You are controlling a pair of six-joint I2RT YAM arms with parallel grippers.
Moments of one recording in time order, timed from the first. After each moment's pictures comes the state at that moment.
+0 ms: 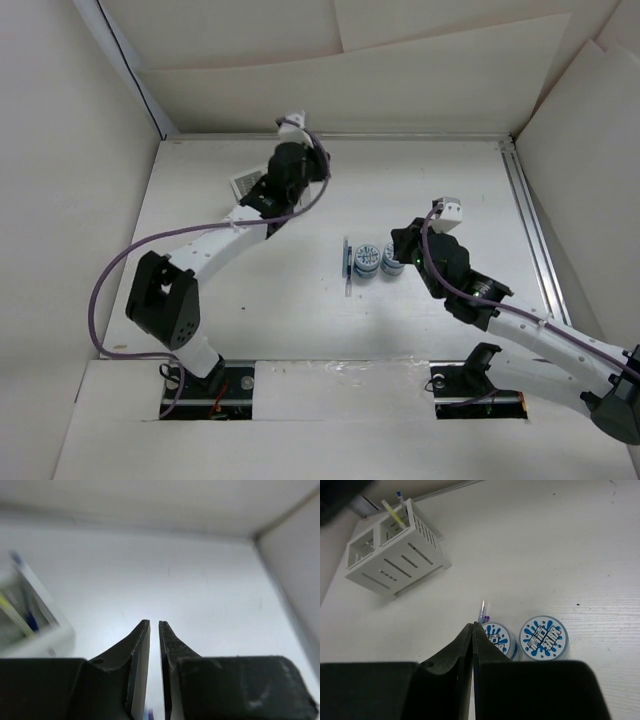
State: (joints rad) left arm -0.57 1.59 1.31 0.17 -0.25 -0.45; right arm 0.82 0.91 0.67 -0.02 0.56 0.57
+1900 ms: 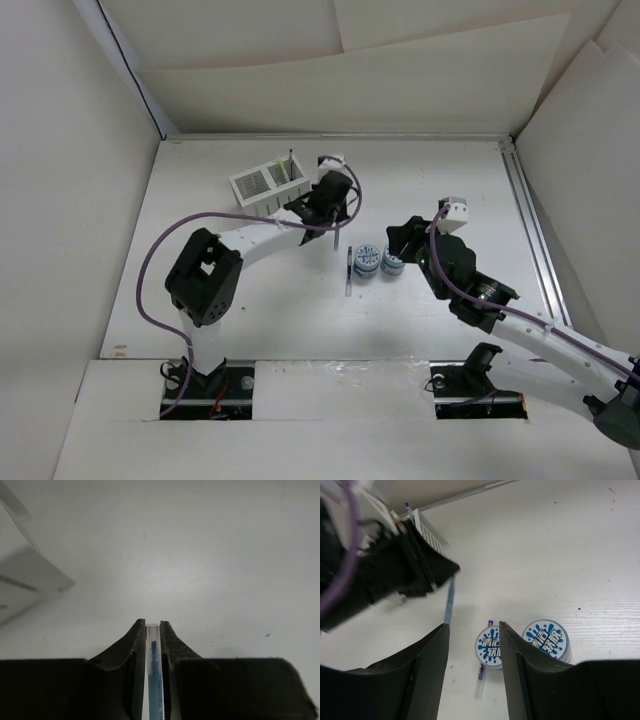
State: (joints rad) left arm -0.74 1.85 1.31 -0.13 -0.37 -0.52; right arm 0.82 0.87 0.67 -0.02 0.57 0.57
